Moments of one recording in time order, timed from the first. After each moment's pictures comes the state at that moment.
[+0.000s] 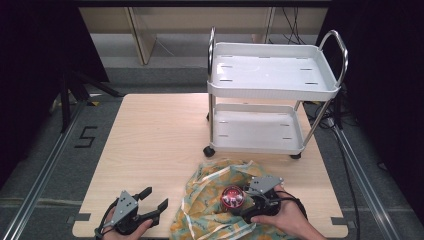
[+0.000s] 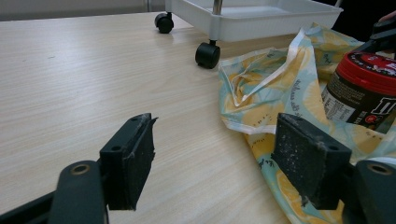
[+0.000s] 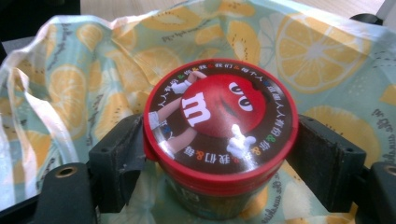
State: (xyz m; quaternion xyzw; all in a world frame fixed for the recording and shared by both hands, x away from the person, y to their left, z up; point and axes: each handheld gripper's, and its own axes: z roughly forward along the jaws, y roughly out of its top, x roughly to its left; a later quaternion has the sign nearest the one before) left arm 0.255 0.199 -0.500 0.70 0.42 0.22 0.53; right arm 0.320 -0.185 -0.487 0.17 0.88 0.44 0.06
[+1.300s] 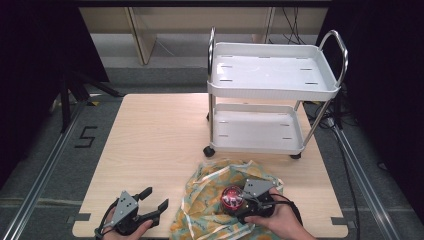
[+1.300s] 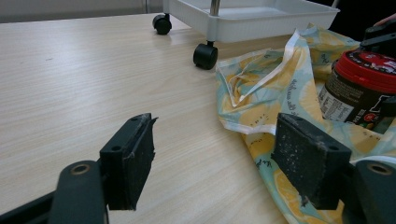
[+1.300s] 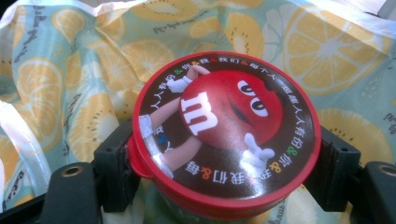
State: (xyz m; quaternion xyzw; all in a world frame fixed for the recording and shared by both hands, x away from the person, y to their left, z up) left arm 0.254 0.200 -0.500 0.70 0.41 0.22 0.53; right arm 0.316 -0.172 -0.493 0.17 0.88 0.43 0.09
